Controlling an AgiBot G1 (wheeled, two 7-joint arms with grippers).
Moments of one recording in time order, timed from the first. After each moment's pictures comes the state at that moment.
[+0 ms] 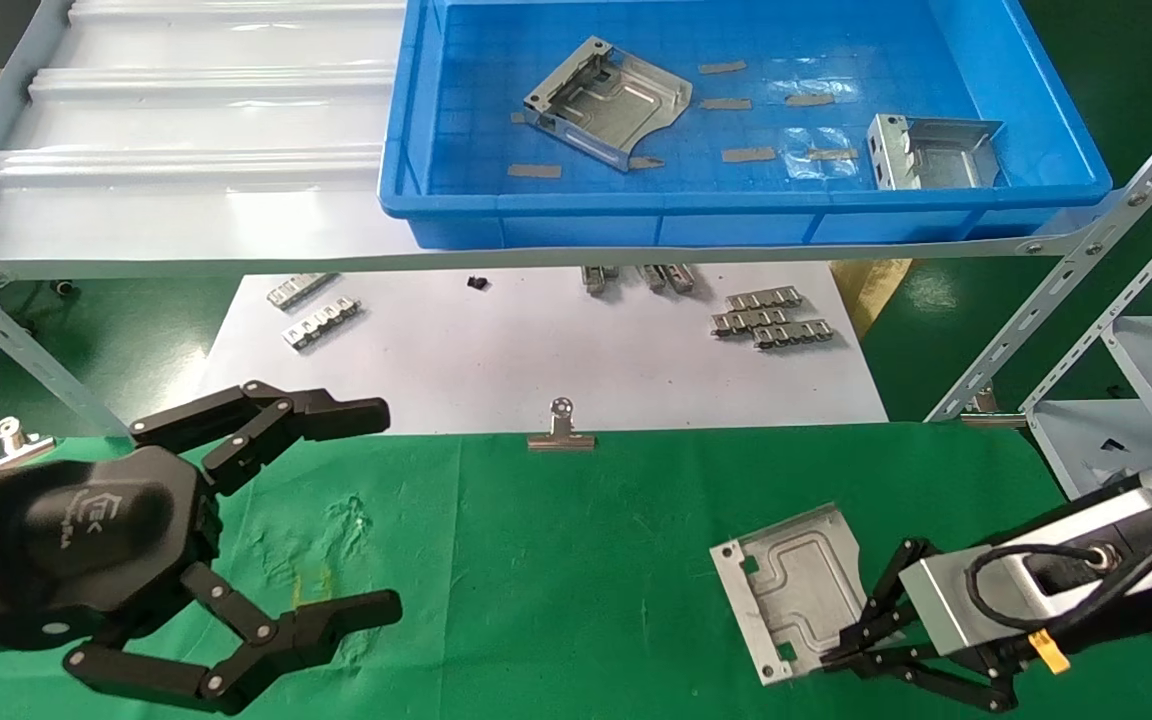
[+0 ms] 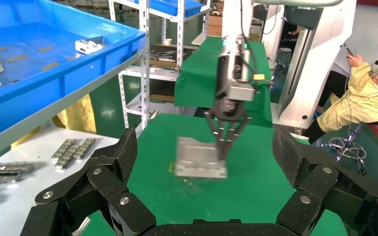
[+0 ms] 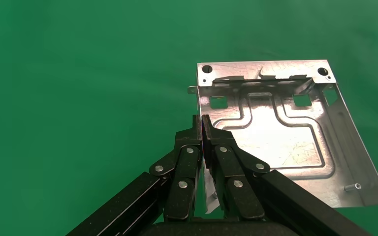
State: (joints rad) left arm -1.08 0.61 0.29 -1.28 0.72 1.49 -0.18; right arm 1.85 -0.74 -1.36 0.72 -1.13 -1.57 -0.37
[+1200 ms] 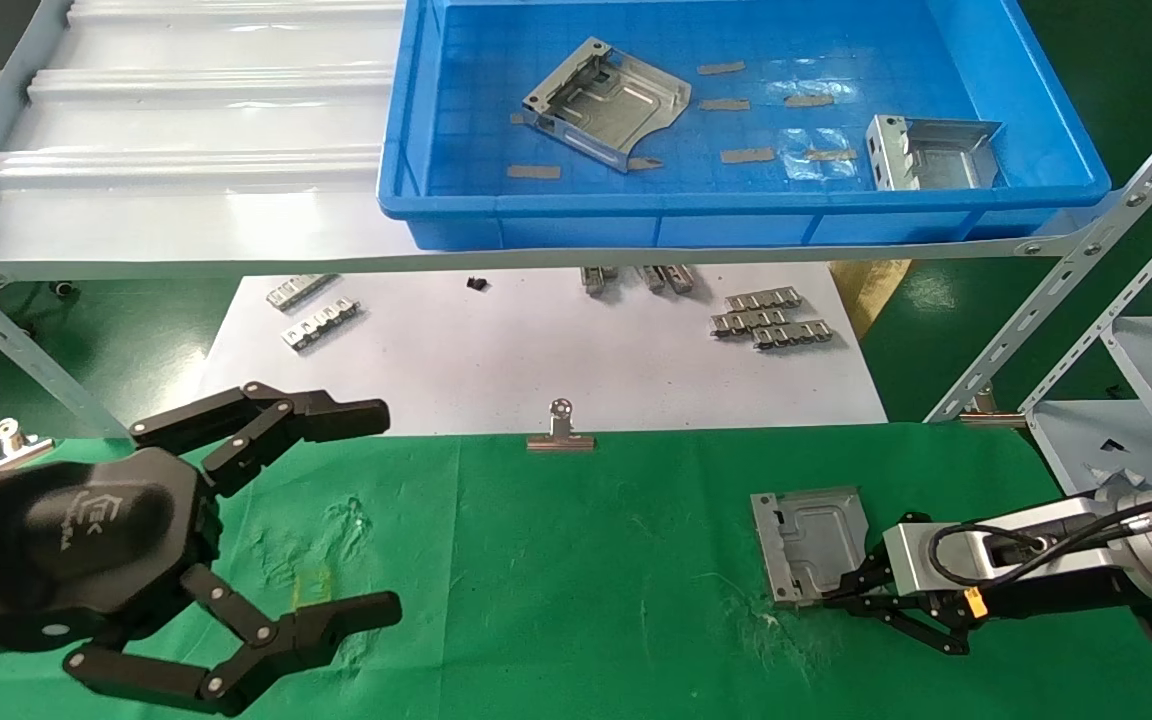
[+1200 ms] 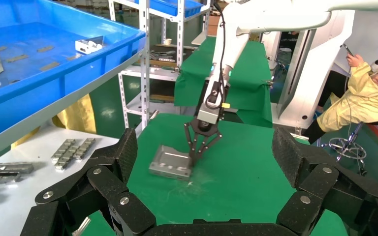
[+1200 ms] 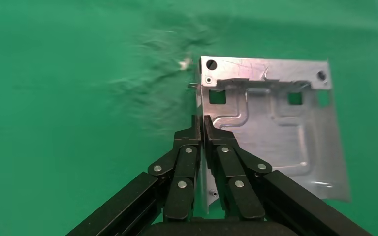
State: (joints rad) left arm -1.08 0.60 0.30 -1.28 0.72 1.49 -0.18; right arm 1.73 -0.95 -1.34 0.09 -1.07 -1.48 -0.76
